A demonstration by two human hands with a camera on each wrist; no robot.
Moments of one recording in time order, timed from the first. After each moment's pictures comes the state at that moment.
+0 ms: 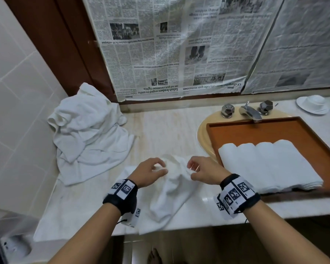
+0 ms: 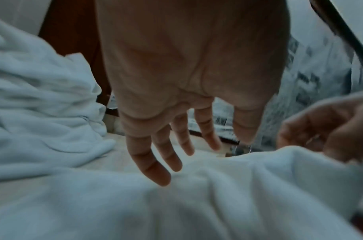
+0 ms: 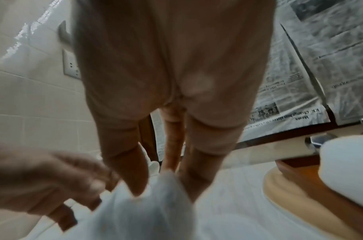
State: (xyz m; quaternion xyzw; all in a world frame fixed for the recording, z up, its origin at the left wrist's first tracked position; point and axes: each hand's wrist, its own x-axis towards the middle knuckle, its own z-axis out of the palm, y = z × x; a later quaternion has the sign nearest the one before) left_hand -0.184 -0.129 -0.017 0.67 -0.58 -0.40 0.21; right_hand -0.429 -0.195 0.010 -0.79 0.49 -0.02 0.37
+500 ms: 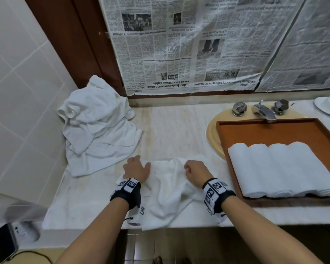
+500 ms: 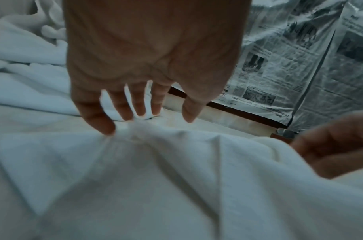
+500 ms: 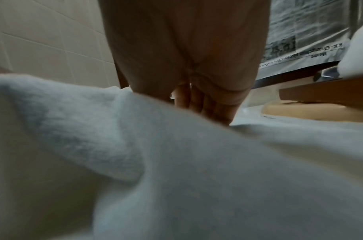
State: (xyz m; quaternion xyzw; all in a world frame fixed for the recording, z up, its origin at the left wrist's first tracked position) left_hand -0.147 -0.129 -0.073 0.87 -0.40 -0.26 0.12; right_hand -0.377 -0.200 -0.069 -0.79 0.53 -0.01 0.31
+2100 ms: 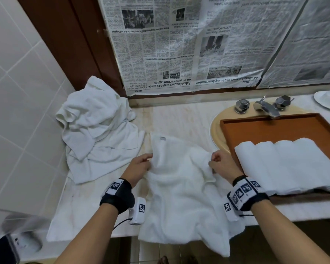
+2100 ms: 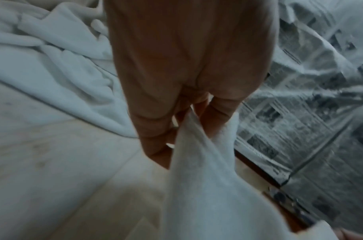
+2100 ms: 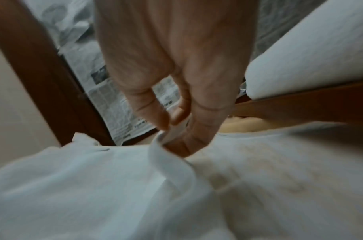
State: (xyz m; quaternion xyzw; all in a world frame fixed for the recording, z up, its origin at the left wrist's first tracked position) left_hand -0.120 -0.123 -0.028 0.68 -0.32 -0.53 0.39; right_hand -0.417 -0.221 -0.054 -0.57 0.64 -0.21 0.47
